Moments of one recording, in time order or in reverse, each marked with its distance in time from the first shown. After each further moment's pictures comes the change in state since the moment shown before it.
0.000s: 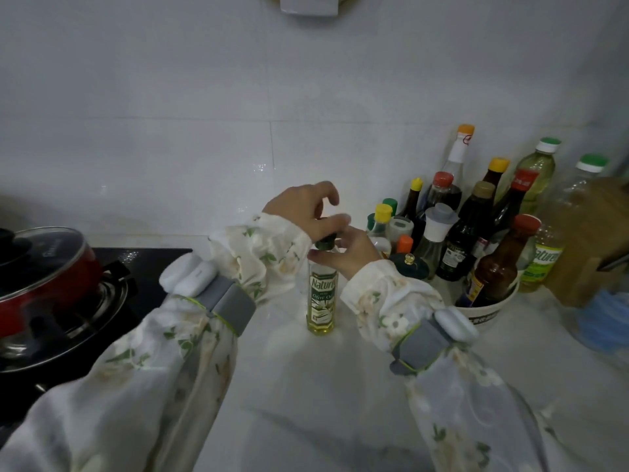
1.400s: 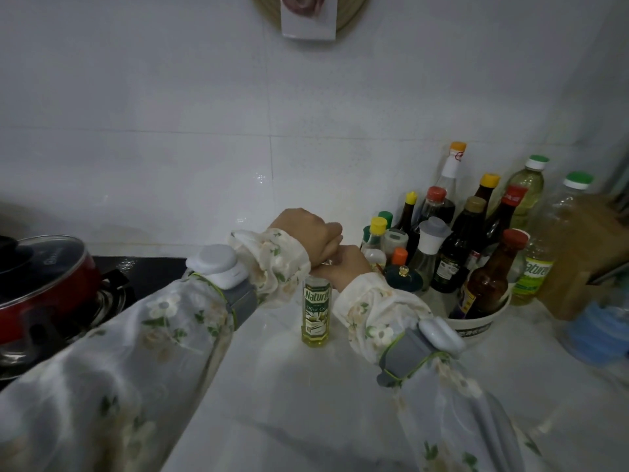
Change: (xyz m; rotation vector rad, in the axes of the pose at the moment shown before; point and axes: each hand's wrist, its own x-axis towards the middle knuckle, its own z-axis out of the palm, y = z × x) left_hand 0.008 0.002 0.016 0.698 -0.126 0.258; right_hand -0.001 0.000 0.001 -0.107 -0.020 0.059
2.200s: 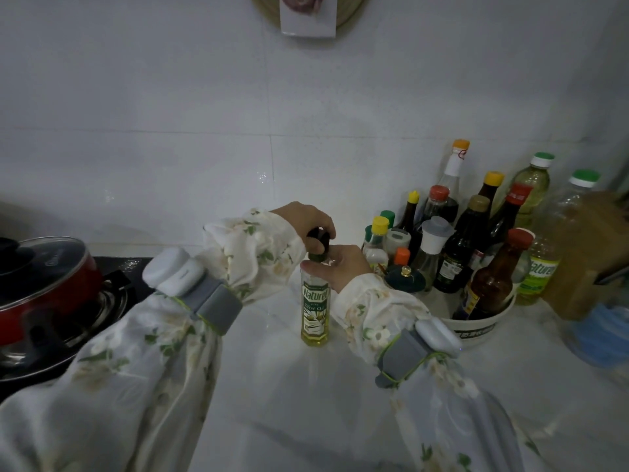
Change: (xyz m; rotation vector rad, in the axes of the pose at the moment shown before) left_hand -0.001 -0.019 -0.030 -0.431 -0.315 -0.103; right_hand 0.000 0.004 0.006 0.078 0.064 -0.004
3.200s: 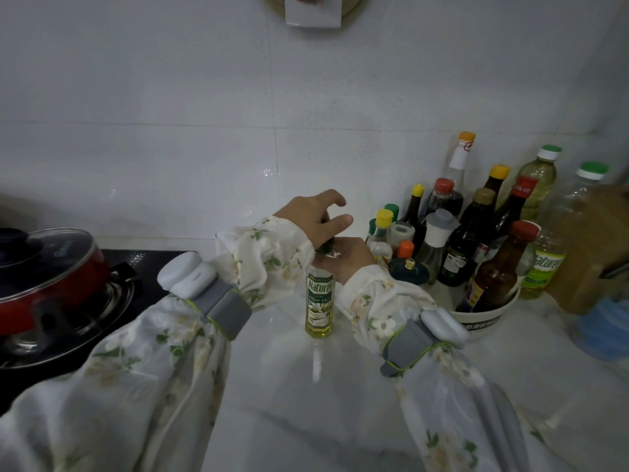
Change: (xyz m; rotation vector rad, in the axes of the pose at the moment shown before) left_hand -0.004 0.006 0.023 -0.338 0.298 -0.057; right_hand 0.000 0.000 -0.001 0.026 -0.052 -0.002
